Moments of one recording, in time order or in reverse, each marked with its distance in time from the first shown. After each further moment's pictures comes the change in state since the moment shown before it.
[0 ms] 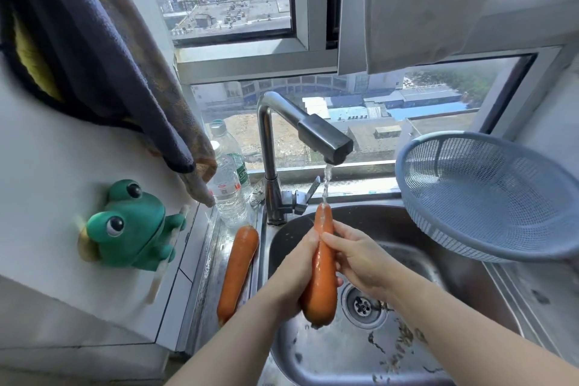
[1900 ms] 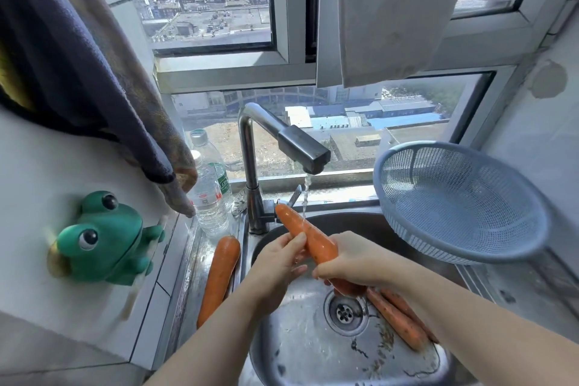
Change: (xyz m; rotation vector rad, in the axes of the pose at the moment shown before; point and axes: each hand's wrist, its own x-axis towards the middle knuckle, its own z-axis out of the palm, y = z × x) left_hand 0.016 0.004 -0.010 -0.044 0.084 0.078; right_hand -0.024 -0.042 -0.013 -0.876 -0.042 0.109
